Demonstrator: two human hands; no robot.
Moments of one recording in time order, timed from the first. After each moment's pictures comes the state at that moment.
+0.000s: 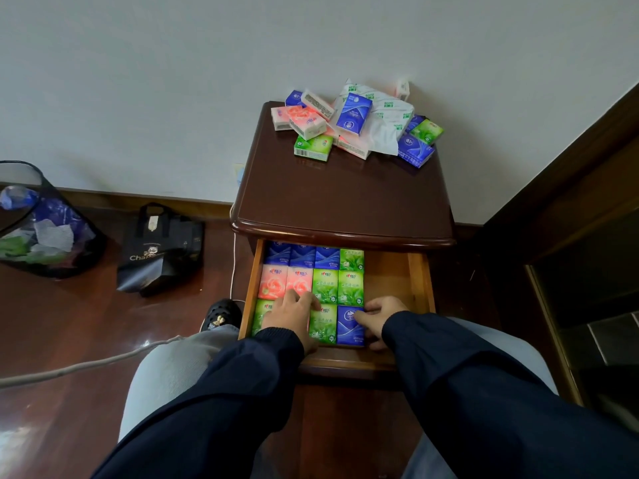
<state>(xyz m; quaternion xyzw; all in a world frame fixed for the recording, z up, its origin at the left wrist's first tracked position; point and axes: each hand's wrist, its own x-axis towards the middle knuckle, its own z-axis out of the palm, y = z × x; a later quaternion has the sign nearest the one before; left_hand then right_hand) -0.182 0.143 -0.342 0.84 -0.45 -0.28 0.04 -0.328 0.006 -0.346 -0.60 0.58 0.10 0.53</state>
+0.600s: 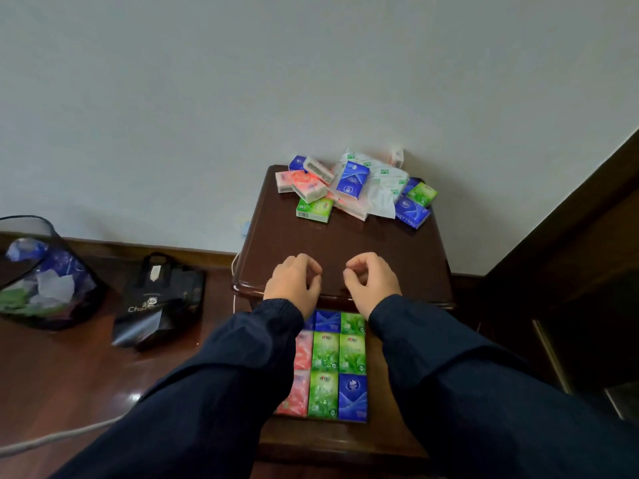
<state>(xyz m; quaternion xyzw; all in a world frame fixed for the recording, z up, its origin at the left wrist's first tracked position) -0.104 0.047 -0.262 0.84 -0.42 -0.13 0.32 -0.234 -0.059 -0.258 -0.80 0.42 -0.21 0.36</state>
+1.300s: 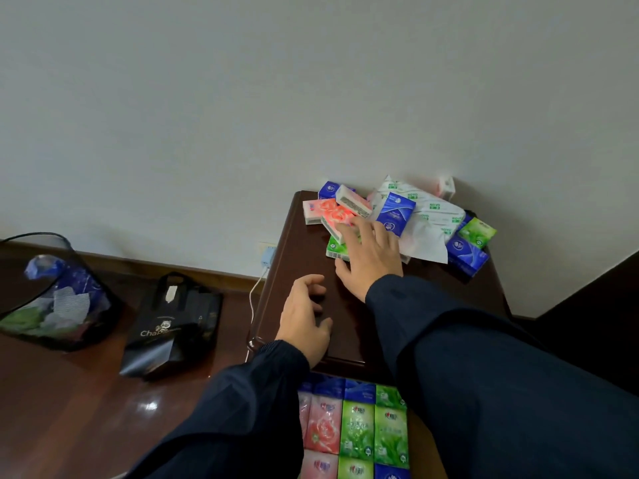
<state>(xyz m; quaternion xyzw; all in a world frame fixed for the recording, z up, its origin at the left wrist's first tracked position) -0.046 0.025 -0.294 0.80 -0.34 -0.20 0.46 -0.083 -0.151 -0.279 -0.94 0.30 -0.17 -0.04</state>
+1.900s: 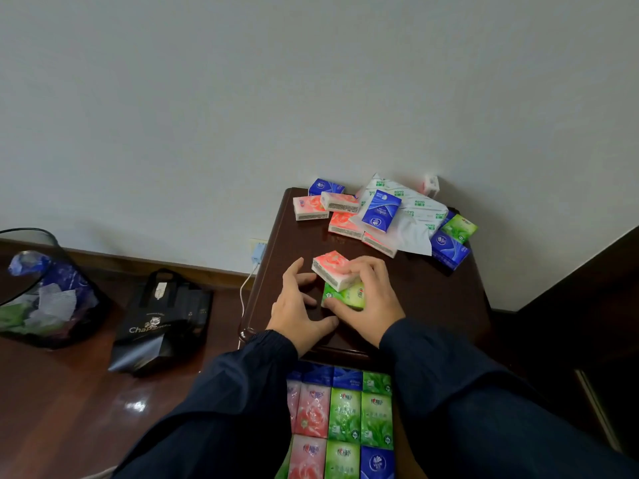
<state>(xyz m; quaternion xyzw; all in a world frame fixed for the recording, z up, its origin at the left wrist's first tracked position) -0.047 0.029 -0.292 0.78 -0.36 -0.23 0.45 -0.164 -0.113 -0.294 -0.88 0.24 -0.22 0.33</state>
